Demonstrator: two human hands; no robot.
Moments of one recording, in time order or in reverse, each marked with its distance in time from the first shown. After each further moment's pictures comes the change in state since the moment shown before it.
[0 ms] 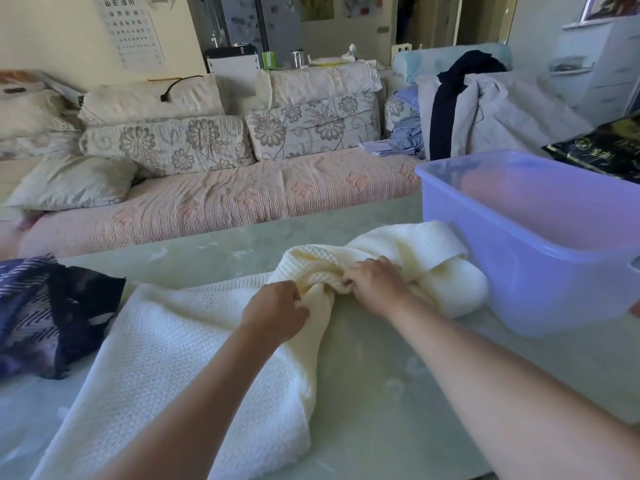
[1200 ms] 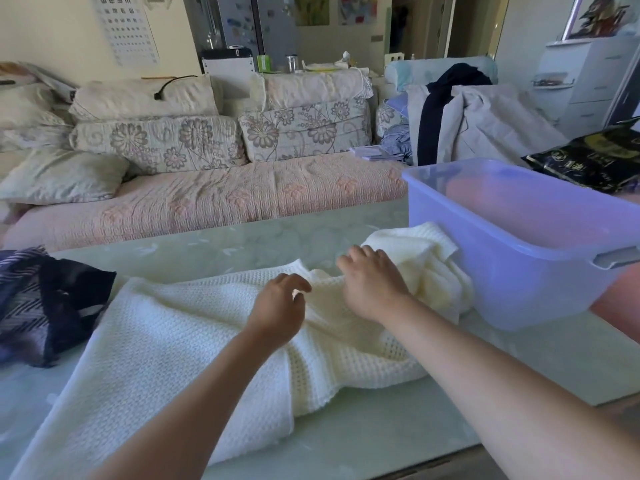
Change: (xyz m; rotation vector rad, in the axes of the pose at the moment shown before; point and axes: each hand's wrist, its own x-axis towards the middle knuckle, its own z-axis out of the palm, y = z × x) left_hand -0.014 0.009 0.024 -0.353 0.139 0.218; right_hand -0.038 -0.020 -0.048 -0.132 0.092 0.032
